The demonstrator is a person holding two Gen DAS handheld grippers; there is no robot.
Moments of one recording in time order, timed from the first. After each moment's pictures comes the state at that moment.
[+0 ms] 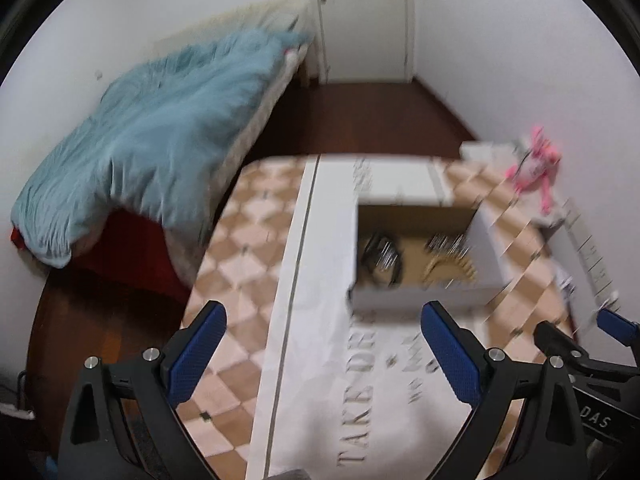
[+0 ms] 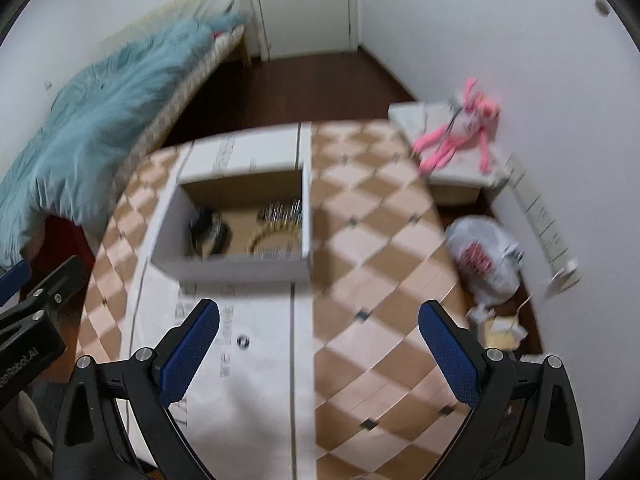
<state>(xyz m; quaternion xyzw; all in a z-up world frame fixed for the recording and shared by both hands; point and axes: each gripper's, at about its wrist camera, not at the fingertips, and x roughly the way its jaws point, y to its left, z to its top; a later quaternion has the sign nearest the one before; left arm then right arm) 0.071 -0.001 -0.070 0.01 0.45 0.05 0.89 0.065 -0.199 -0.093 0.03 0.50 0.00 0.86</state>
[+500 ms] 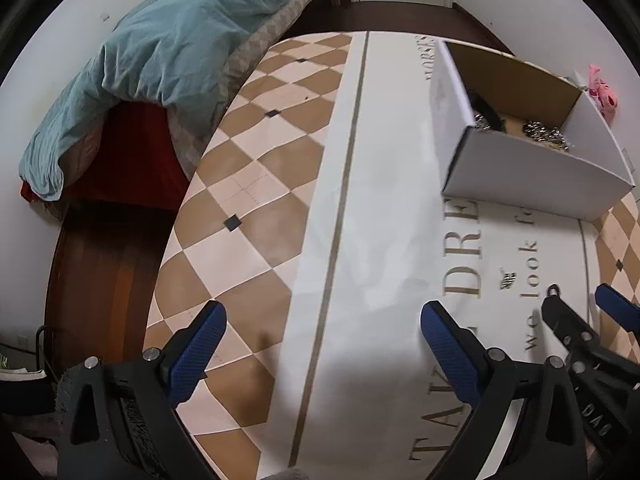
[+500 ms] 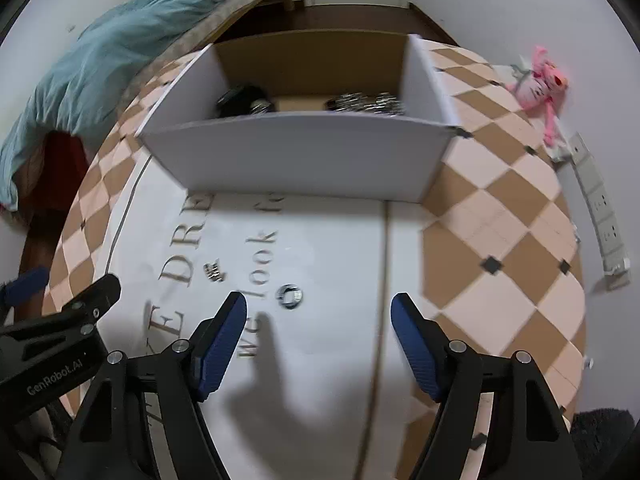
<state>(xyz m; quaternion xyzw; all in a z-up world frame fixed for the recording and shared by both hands) 0.071 0.038 -0.179 0.02 0.56 0.11 0.82 0.079 -0.132 -0.199 -0.01 0.55 0.07 0.83</state>
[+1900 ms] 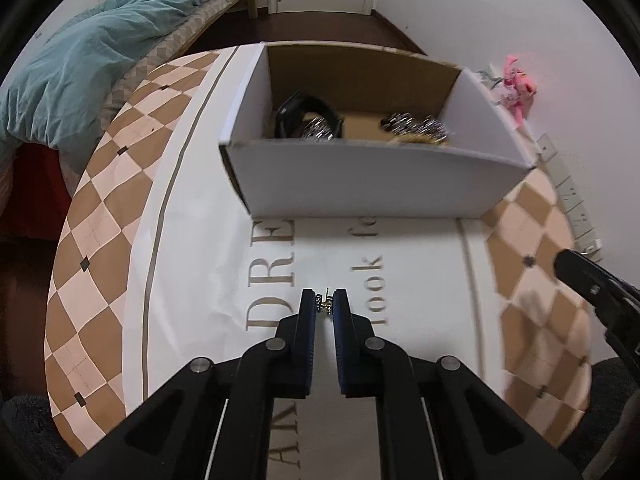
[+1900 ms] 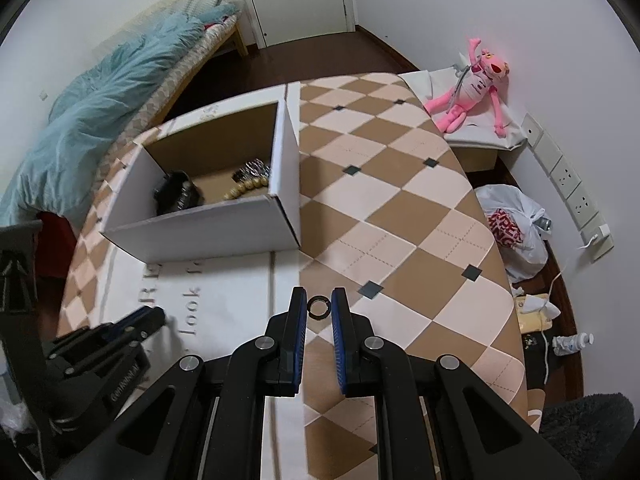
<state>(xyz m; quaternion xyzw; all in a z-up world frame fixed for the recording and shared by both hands) 0.092 -0.042 -0.176 -0.02 0.54 -0.05 0.84 0.074 -0.226 -0.142 0.08 0.49 0.01 0.87</state>
